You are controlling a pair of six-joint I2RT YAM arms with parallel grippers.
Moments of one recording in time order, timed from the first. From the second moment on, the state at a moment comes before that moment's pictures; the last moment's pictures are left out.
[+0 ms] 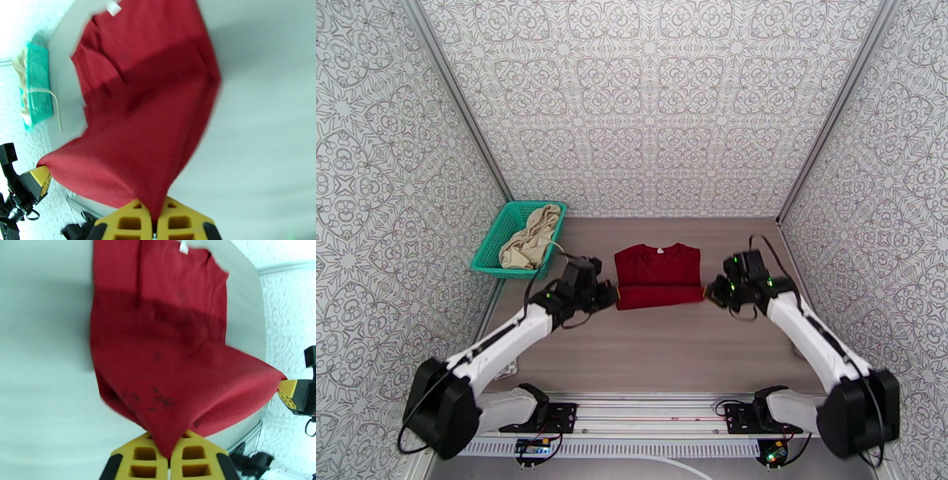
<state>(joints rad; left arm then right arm) -0.42 1.35 0.95 -0.37 0.31 -0.77 0.23 1.37 1.12 -0.73 -0.36 0.71</state>
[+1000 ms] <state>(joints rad) -0.19 2.20 1.53 -0.06 0.49 -0.69 0.10 2.30 1.87 -0.51 -0.54 0.63</state>
